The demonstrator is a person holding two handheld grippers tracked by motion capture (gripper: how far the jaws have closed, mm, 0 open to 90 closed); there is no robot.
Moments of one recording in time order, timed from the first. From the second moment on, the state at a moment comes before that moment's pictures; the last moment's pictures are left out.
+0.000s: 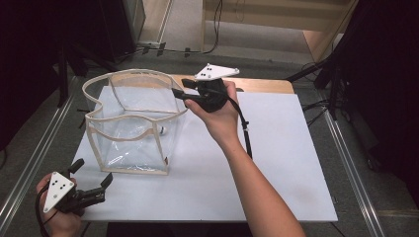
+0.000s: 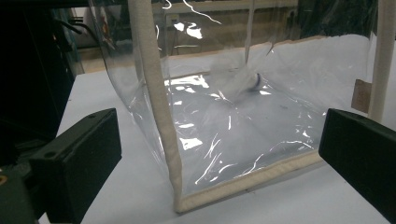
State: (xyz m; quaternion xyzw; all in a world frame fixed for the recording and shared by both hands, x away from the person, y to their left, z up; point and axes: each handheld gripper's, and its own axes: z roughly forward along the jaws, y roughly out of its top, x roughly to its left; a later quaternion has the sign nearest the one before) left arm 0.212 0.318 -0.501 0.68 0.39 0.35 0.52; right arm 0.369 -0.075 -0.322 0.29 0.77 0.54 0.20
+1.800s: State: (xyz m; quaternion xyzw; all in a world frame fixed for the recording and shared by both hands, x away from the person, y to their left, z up) left arm 0.211 0.317 -0.501 0.68 0.39 0.35 0.52; right arm 0.318 -0.179 -0.366 0.32 0.75 0.54 0.20
